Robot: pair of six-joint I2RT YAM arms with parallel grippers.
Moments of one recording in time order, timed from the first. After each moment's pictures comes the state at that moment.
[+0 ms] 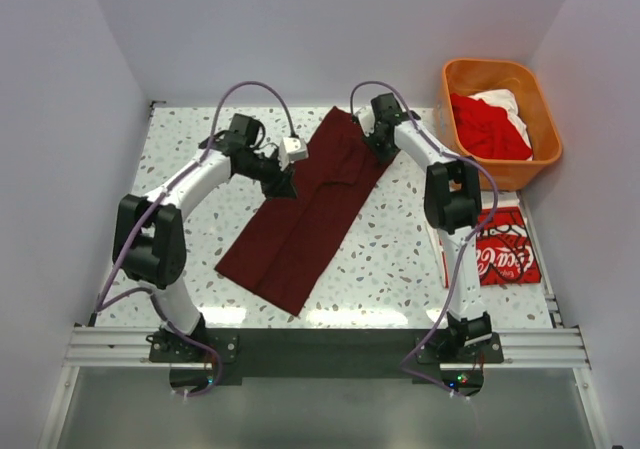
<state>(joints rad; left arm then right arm) -0.35 1.78 1.39 -0.70 0.82 0.73 0.28 2.39 2.07 -0.75 0.05 -0.40</state>
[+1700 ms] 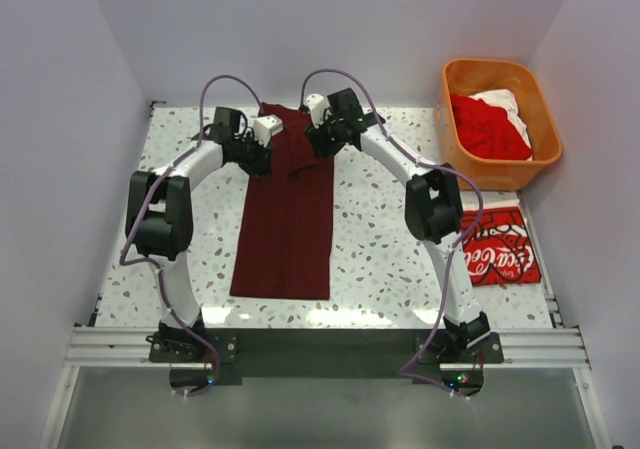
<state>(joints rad) -0.15 1.97 1.46 -0.41 0.52 0.42 0.49 2.38 2.16 -0.55 -0.23 -0.29</state>
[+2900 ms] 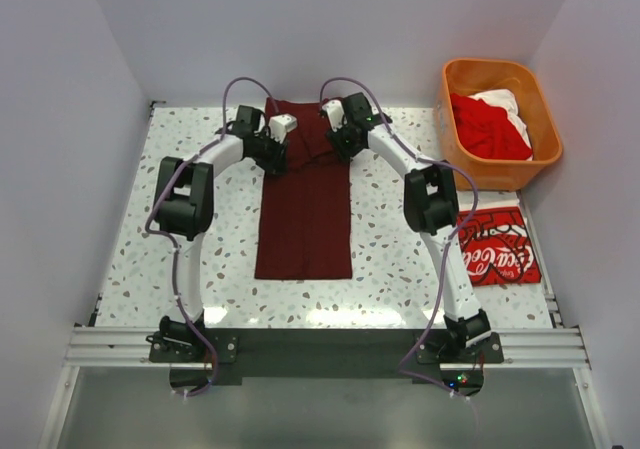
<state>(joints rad) -0.21 2.25 1.69 -0.40 0.48 0.29 0.41 2.55 2.27 -0.66 -0.07 -0.31</state>
